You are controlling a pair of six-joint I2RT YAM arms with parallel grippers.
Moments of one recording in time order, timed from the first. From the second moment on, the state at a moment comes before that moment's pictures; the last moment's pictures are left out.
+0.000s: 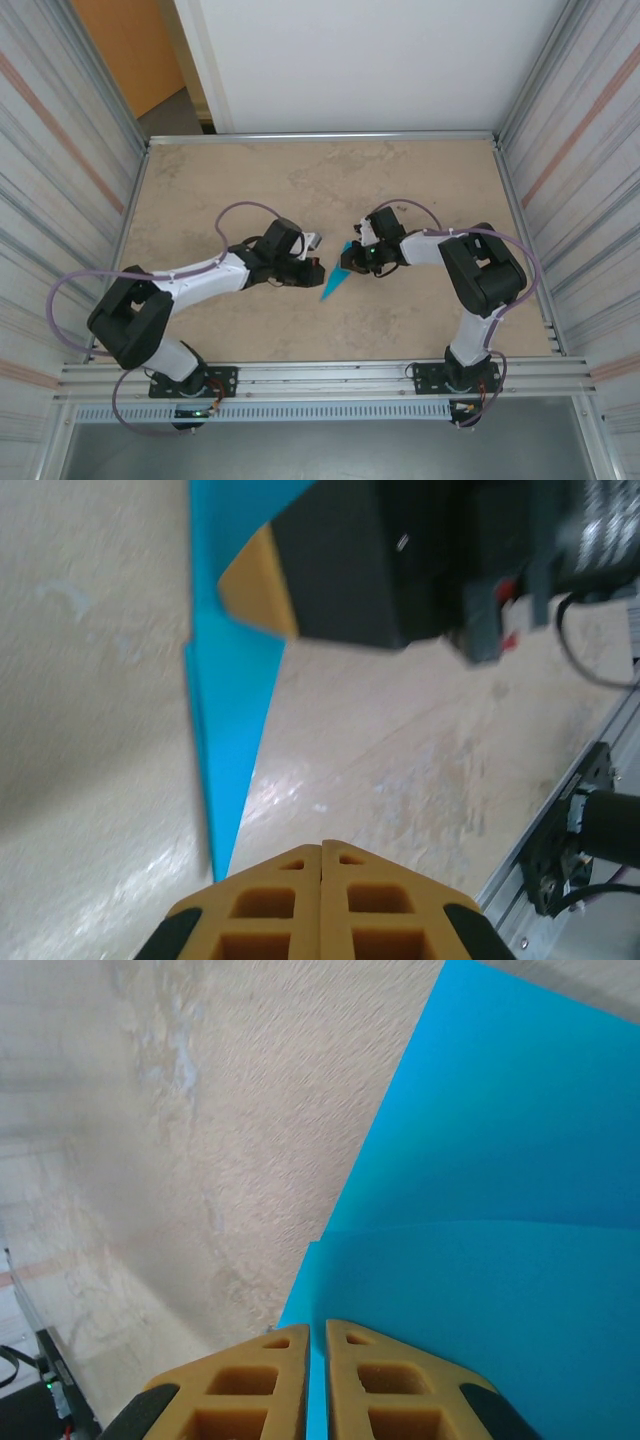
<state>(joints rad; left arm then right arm) -0.74 1.52 0.83 -0.19 0.44 -0.59 0.49 1.81 0.84 -0.06 -0.57 0.64</state>
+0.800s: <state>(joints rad) -0.74 1.81 0.93 -0.16 0.42 -0.68 0.45 1.80 0.88 -0.11 -0.57 0.63</state>
